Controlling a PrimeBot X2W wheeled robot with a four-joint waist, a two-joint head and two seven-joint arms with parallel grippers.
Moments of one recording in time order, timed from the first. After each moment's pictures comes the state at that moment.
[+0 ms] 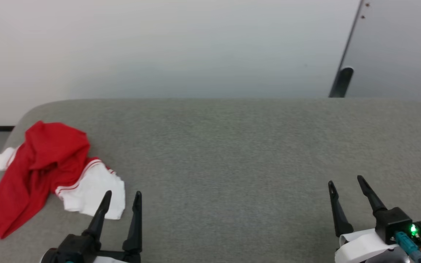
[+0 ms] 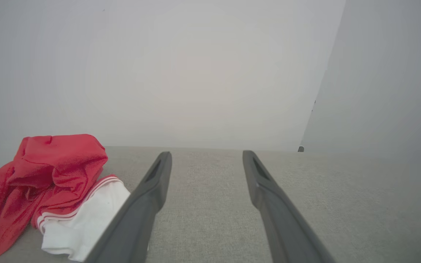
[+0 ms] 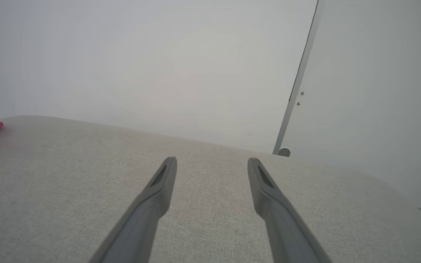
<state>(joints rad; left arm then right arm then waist) 0.07 0.06 -0.01 0.03 -0.16 -0.13 -0.25 -0.08 -0.05 0.01 0.22 -0.03 0.13 -0.25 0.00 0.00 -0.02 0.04</state>
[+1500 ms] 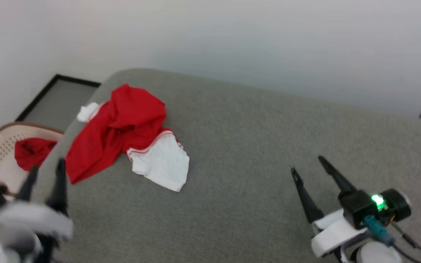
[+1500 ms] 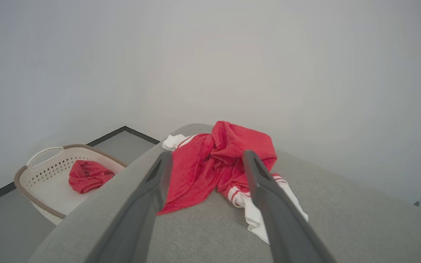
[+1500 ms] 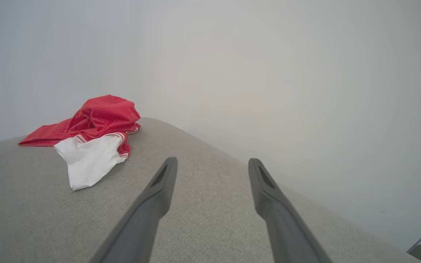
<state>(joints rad) -0.11 0.23 0.21 0.14 -0.45 -0.13 -0.01 -0.18 -0.11 0.23 0.24 -0.02 0.13 -0.26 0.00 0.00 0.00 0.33</state>
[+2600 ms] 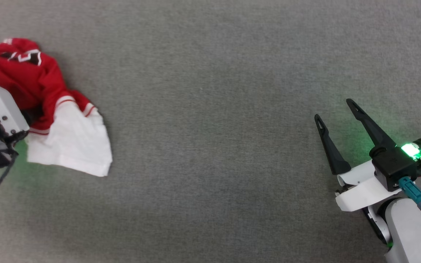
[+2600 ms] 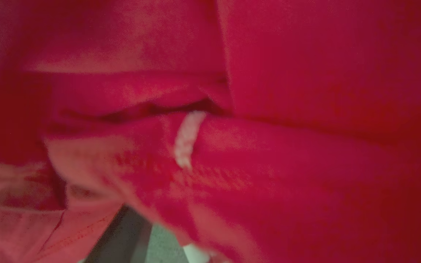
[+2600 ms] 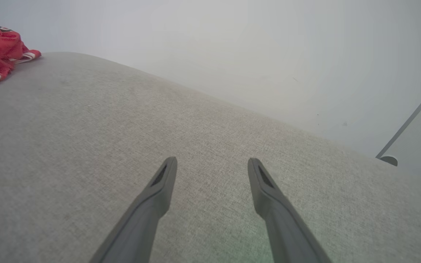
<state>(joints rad) -0.87 0.51 0.01 0.79 -0.71 -0.07 0.77 -0.36 -0.25 0.24 0.15 0.01 0.13 -0.26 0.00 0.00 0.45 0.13</state>
